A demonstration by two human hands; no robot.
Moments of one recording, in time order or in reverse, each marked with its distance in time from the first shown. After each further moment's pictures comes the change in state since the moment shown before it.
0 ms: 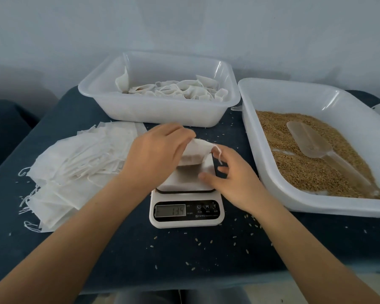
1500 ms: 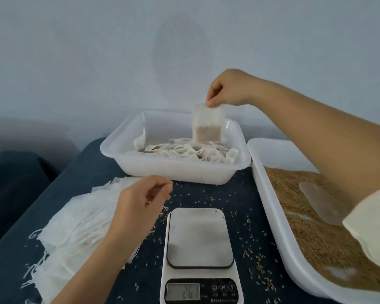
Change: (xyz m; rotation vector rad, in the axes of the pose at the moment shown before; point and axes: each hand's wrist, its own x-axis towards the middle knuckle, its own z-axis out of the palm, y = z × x) left_hand 0.001 -0.048 -0.016 -0.507 0.130 -0.593; right_hand 0.232 -0.152 -0.112 -0.666 -0.080 -0.196
